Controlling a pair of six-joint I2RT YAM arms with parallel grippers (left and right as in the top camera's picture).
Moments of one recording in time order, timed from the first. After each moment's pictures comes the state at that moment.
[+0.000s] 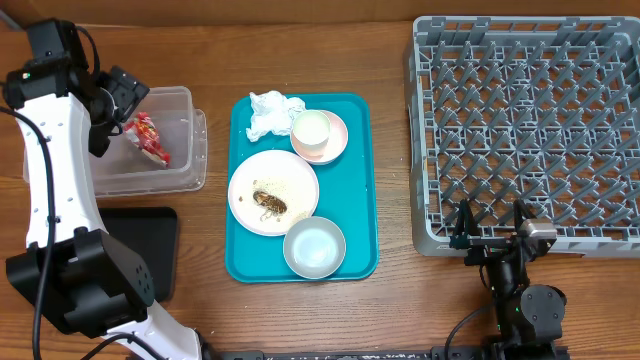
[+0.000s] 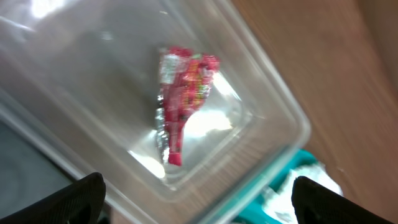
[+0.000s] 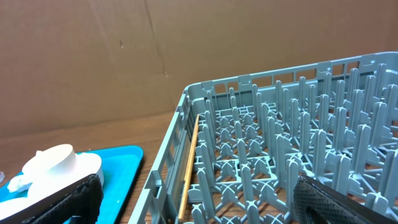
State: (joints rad) left arm 0.31 1.87 1.82 -1.11 0.02 -0.68; right arm 0.09 0.01 0.02 -0.03 0.03 0.20
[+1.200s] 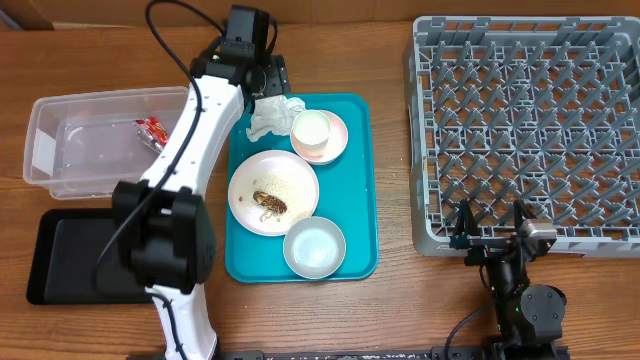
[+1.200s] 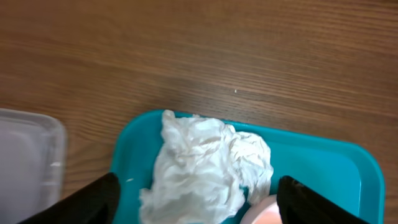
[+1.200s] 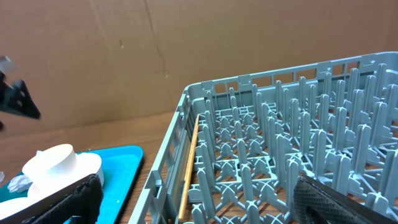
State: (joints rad) left arm -0.22 2.07 1.82 -0.76 -0.12 -0.43; right arm 0.09 0.01 0.02 -0.03 0.03 0.20
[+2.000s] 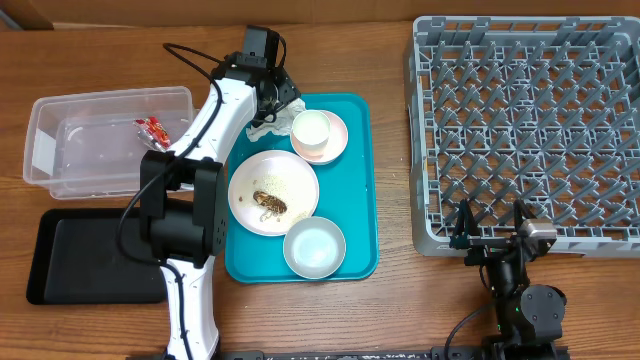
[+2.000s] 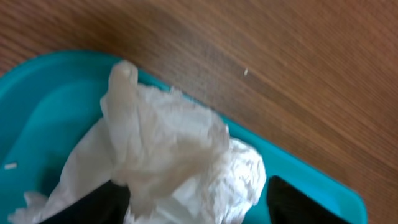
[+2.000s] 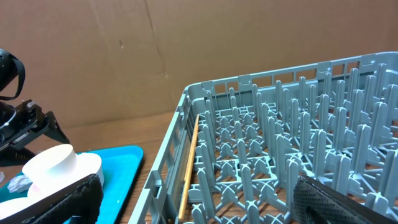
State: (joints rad) left arm -0.22 2.24 1.81 -0.67 -0.01 -0.82; right arm 0.09 0.01 0.02 -0.03 0.03 0.20
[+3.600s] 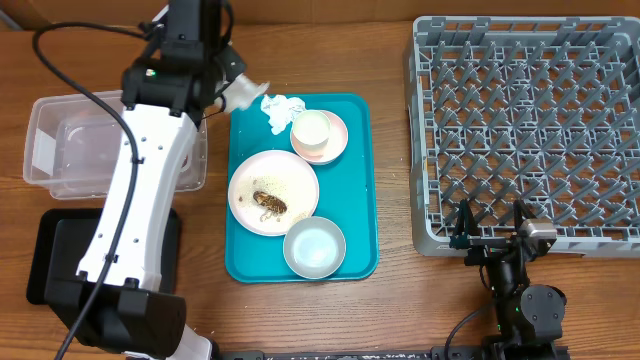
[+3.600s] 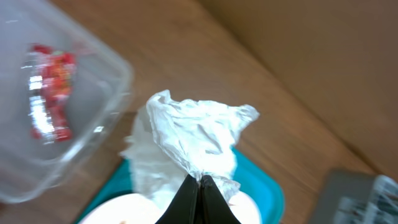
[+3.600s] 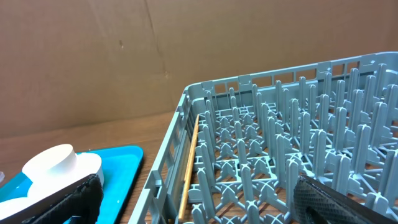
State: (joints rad) left arm -0.14 1.73 1.81 -0.97 -0.20 -0.86; right arm 0.09 0.01 0.02 -0.03 0.03 0.20
